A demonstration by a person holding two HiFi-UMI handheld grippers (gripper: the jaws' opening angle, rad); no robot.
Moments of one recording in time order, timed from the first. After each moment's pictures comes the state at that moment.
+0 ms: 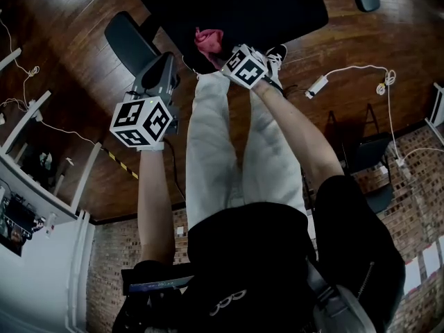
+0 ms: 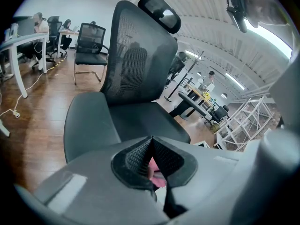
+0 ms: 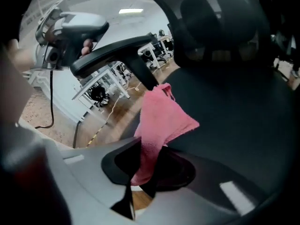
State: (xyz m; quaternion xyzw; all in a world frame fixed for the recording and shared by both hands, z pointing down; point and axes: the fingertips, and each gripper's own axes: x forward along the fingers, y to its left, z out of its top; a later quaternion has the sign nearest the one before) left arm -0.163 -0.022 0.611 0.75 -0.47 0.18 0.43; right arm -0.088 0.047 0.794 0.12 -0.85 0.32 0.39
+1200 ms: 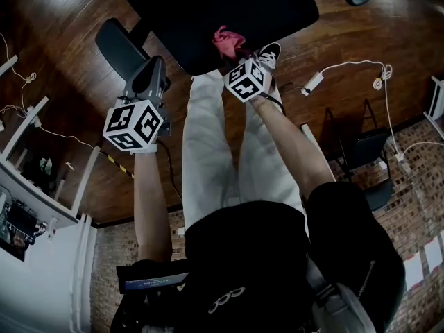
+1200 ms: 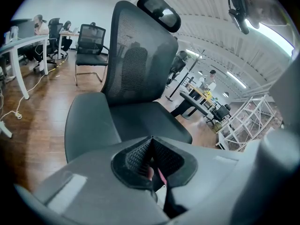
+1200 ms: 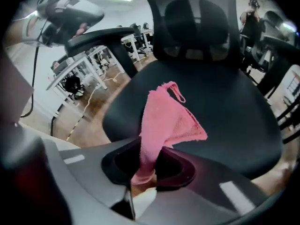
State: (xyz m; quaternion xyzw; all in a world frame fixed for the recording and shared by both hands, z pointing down) left arm -0.168 -0.023 0.612 0.75 -0.48 0.19 0.42; right arm -0.018 0.057 0.808 0.26 -0.80 0.28 0.48
